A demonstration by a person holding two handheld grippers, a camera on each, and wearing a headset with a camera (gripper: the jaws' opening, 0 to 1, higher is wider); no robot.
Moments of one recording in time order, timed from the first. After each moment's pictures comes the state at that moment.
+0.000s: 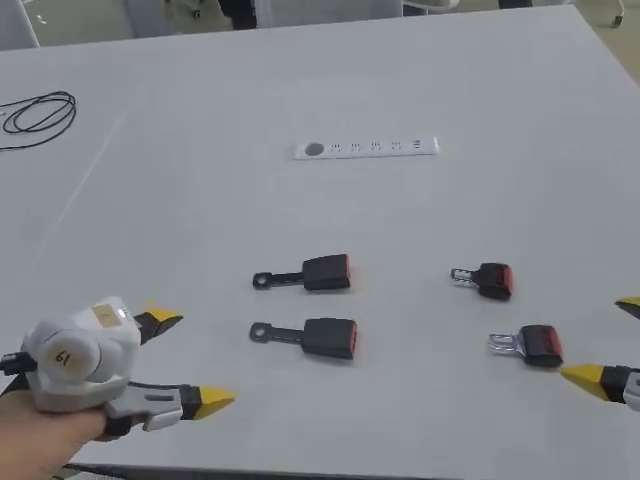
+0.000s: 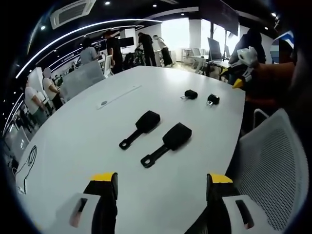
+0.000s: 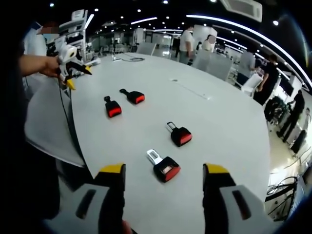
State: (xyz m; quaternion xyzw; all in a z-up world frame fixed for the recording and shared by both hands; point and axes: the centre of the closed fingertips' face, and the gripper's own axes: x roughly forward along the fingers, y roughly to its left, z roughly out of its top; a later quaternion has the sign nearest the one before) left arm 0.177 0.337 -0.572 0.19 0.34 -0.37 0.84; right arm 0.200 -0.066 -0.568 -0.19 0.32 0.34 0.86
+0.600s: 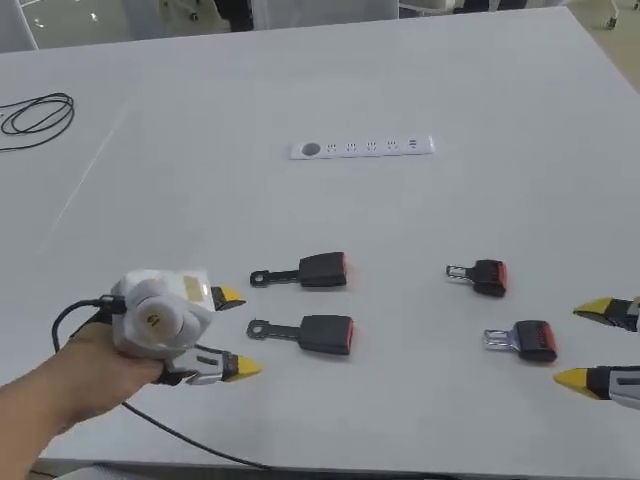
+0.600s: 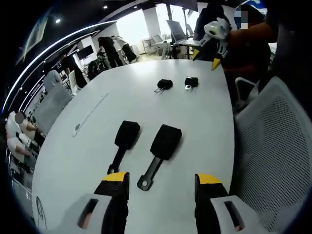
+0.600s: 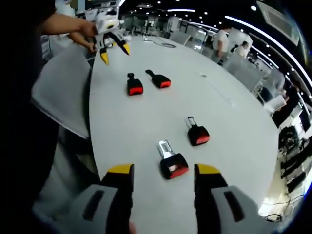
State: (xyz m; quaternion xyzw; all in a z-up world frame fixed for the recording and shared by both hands) left arm 0.211 0.290 -0.596 0.33 0.32 -0.48 0.75; right arm 0.191 -0.051 -0.593 -0.32 0.32 0.45 0.77
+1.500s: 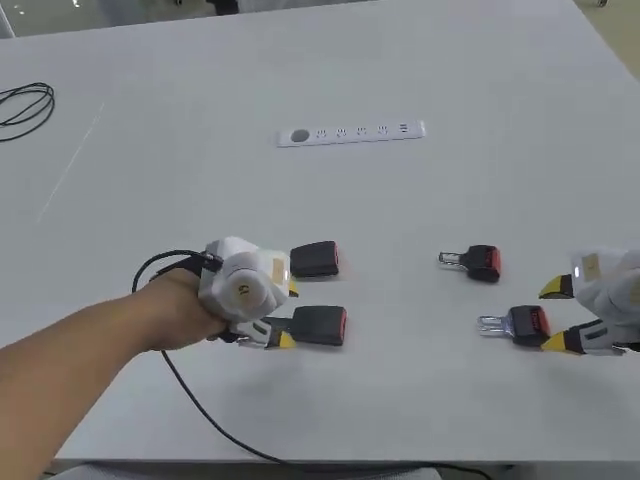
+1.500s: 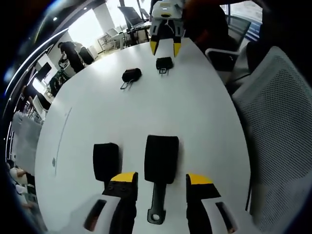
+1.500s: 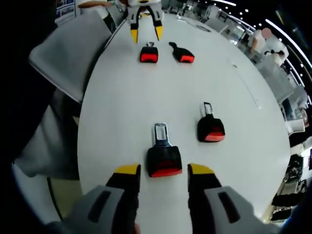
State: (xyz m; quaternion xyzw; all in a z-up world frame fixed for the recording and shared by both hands) left arm 0.235 0.233 -0.645 0.42 0.33 -0.57 0.63; right arm 0.225 -0.060 -0.647 -0.41 0.37 0.51 0.66
